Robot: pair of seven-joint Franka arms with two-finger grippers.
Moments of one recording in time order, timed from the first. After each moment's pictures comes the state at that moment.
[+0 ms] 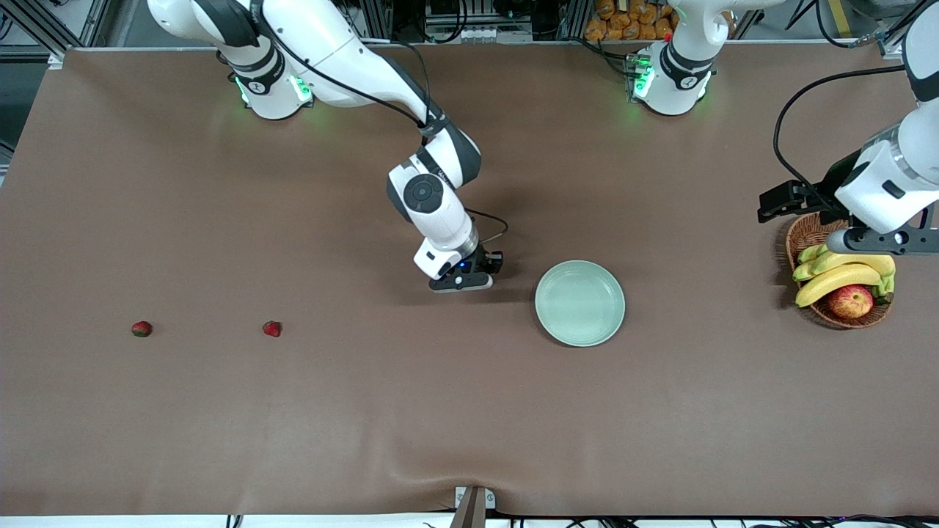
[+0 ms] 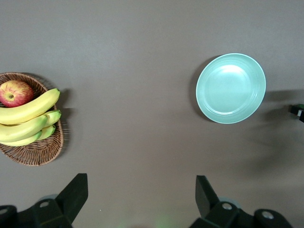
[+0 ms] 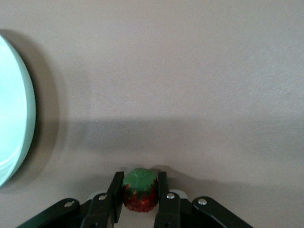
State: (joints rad) left arm 0.02 0.12 -0.12 -1.53 -0.03 1.54 -0.07; right arm 0.82 0.80 -0.03 -1.60 0.29 2.66 0.56
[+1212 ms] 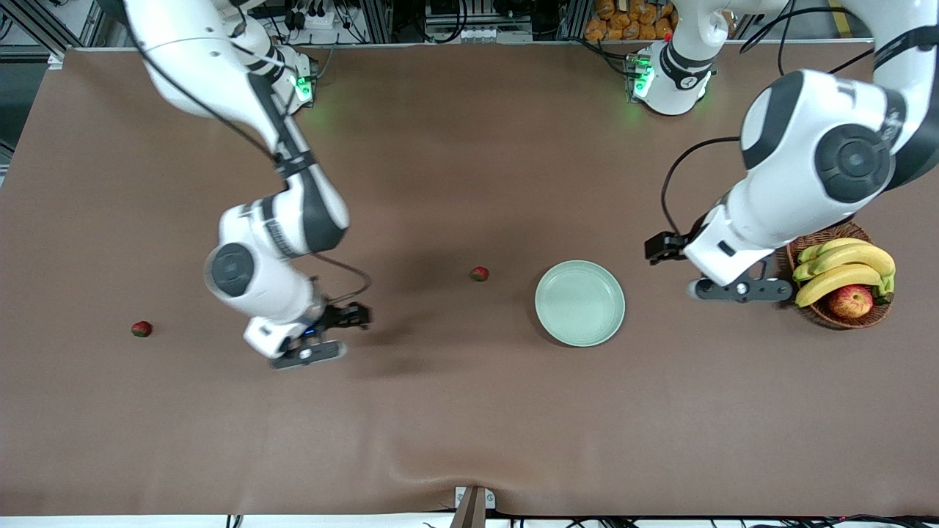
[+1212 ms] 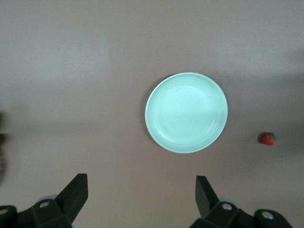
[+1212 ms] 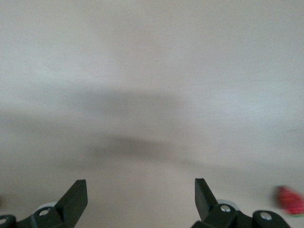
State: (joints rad) left arm -0.19 0.29 -0.13 -1.53 -0.03 1.76 -0.28; right arm 0.42 0.61 -0.15 -1.54 0.23 2.20 -0.06
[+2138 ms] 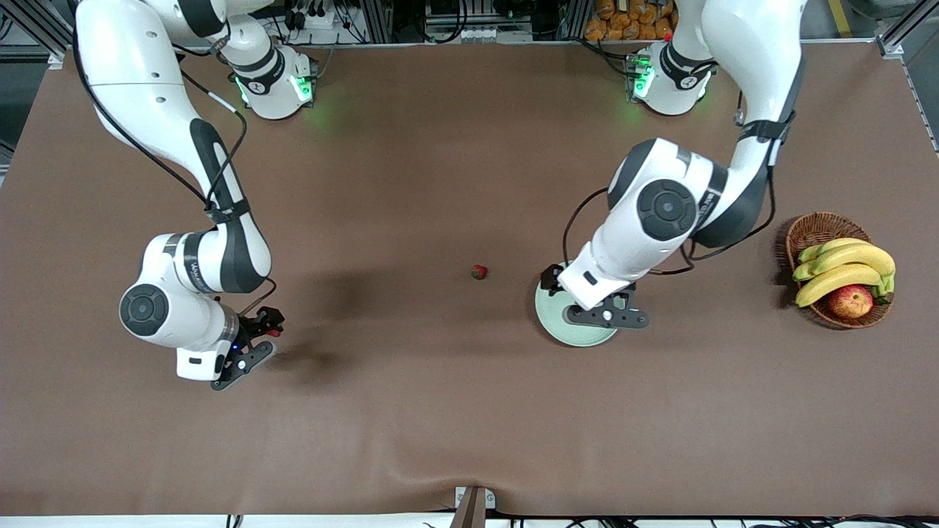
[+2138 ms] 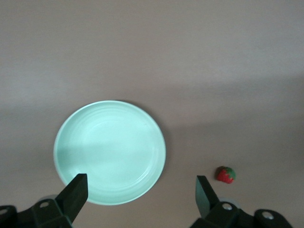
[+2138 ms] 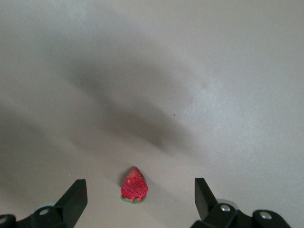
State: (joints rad) left arm -0.39 0.51 -0.13 -1.51 -0.05 2.09 -0.39; right arm 0.25 0.68 -0.17 -1.58 0.15 2.17 -0.67
